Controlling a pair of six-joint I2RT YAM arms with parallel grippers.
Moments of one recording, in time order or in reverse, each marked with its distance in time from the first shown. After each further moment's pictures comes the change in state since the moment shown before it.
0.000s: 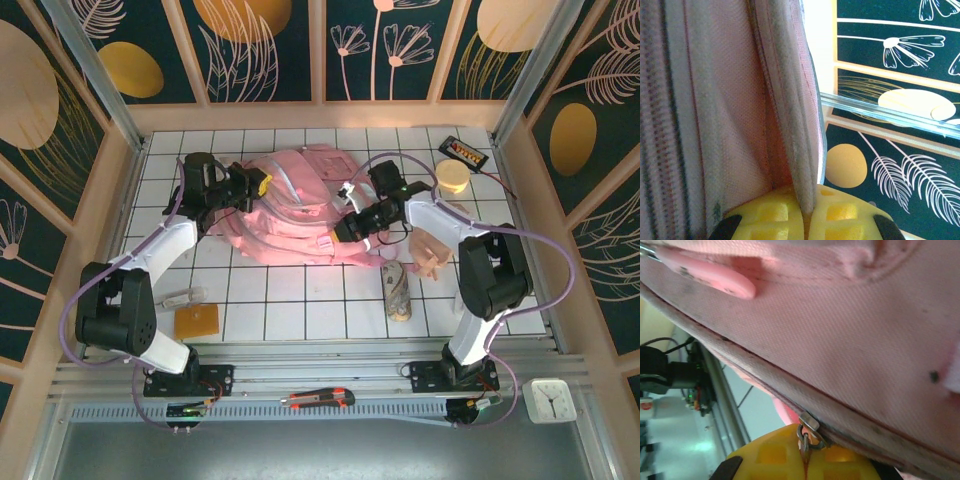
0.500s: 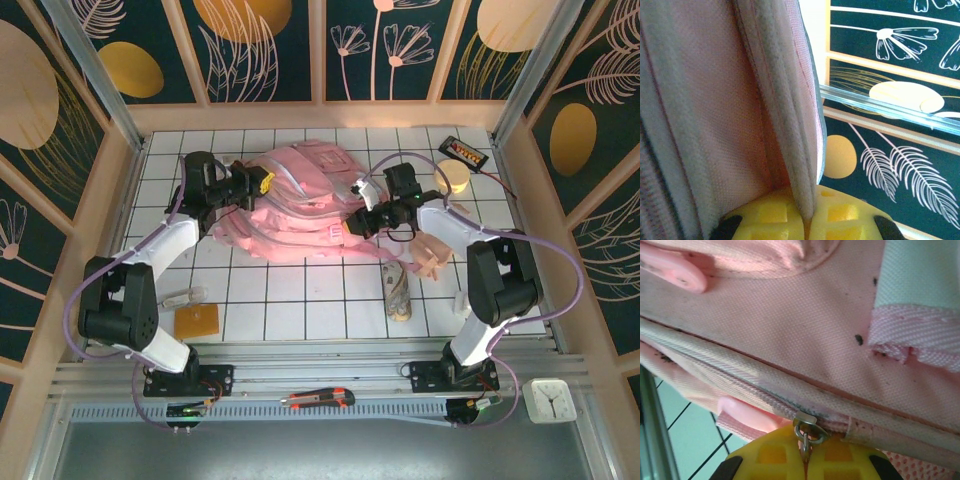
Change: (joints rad) left arm 0.014 0.029 0.001 0.058 0.070 -0.045; right arm -0.078 -0.063 -0.112 0.192 0.137 -0.129
